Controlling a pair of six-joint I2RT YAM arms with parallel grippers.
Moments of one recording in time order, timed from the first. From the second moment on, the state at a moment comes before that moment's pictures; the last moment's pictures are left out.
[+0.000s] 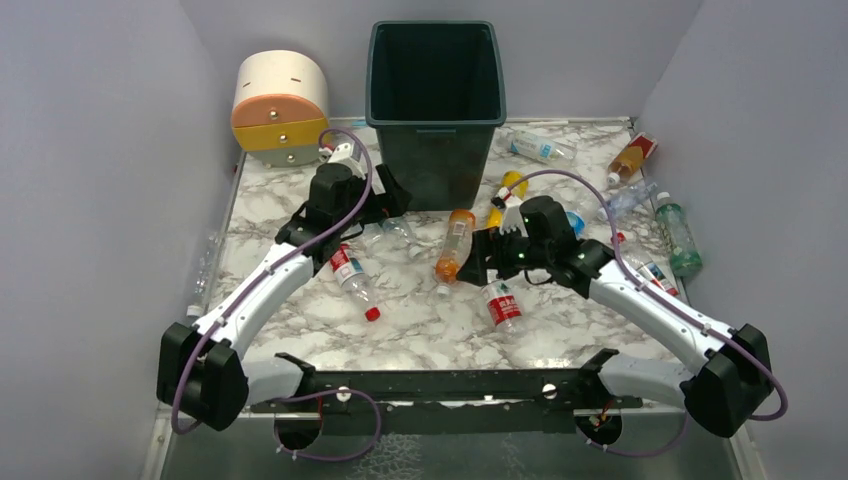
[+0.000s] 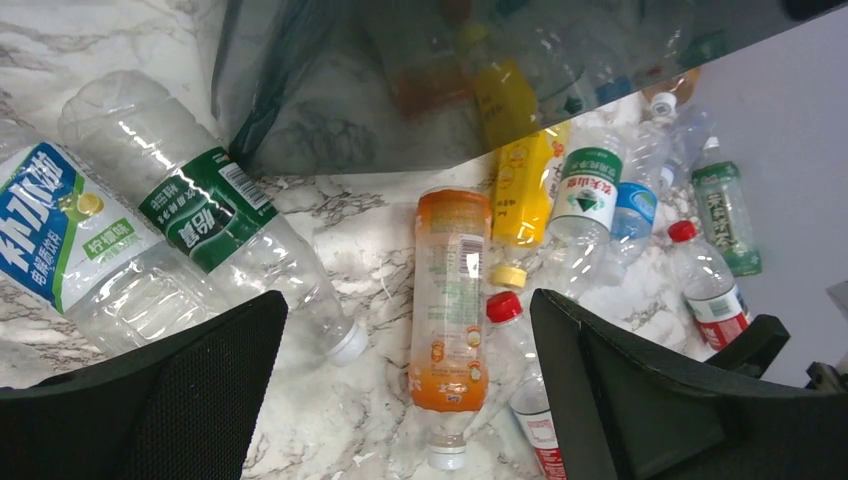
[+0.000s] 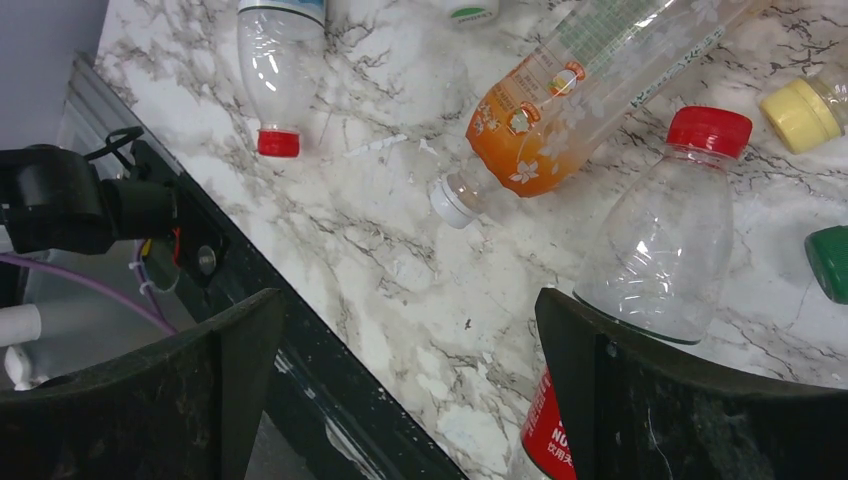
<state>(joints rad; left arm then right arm) -0.42 1.25 0.94 -0.14 0.08 -0.59 0.63 1.15 0.85 -0.37 -0.36 0.40</state>
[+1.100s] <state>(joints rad) -0.43 0.84 0.88 -0.45 0.28 -0.61 0.63 0.92 0.77 -0.60 -0.34 0.52</state>
